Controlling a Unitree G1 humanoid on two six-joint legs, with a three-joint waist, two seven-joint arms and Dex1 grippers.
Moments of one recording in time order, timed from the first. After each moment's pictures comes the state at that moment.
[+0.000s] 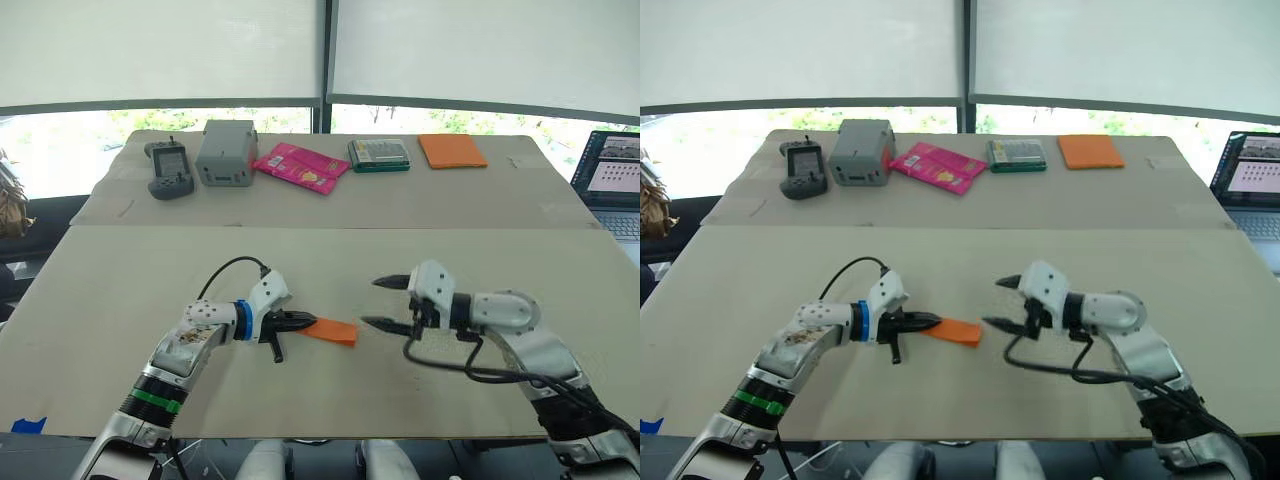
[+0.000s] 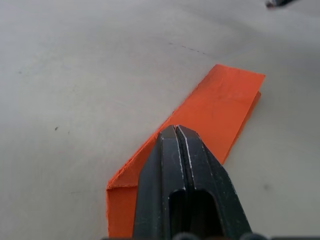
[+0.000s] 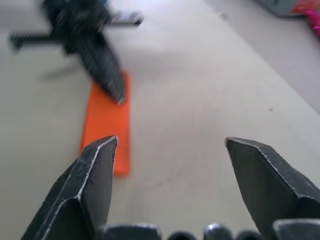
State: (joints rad) left arm -0.37 0.49 -0.24 0.04 -0.26 0.46 -1.00; right arm -0.34 -0.60 0.17 -0.16 0.26 0.29 0.92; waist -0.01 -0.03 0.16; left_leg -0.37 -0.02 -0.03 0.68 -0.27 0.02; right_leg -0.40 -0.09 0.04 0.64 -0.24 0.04
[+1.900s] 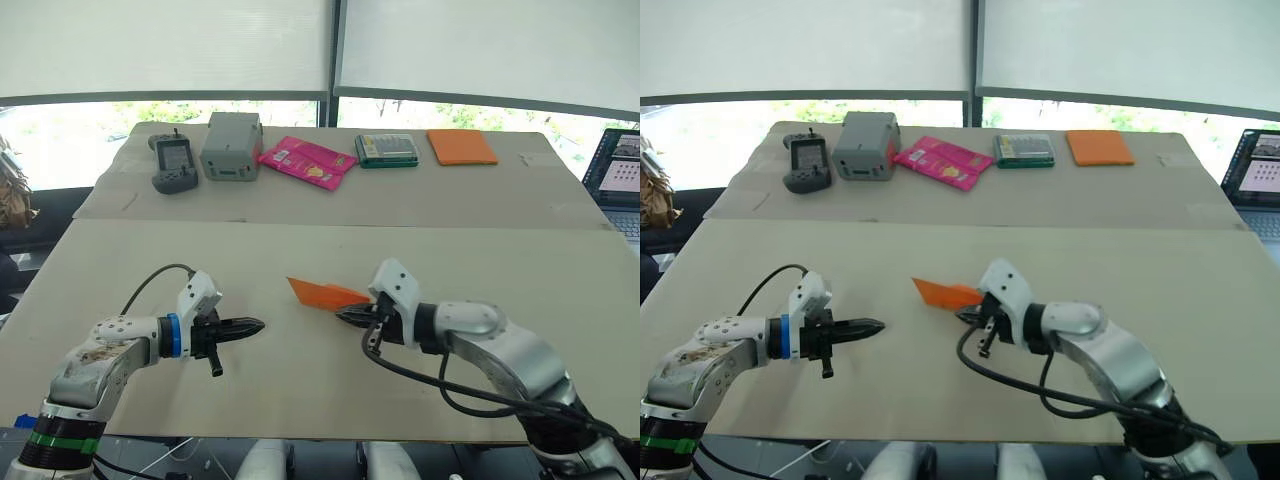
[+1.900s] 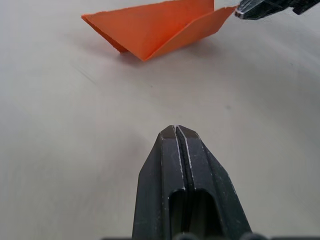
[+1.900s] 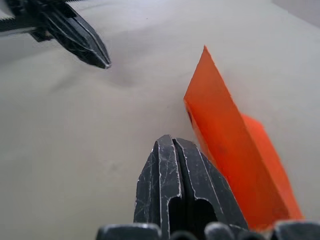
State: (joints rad) left arm -0.11 0.74 0.07 -0.25 -0.52 0.68 -1.03; right arm -0.41 -0.57 0.32 -0.49 0.36 0.84 0.67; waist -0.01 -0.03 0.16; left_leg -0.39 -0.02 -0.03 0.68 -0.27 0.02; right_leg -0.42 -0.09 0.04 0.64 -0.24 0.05
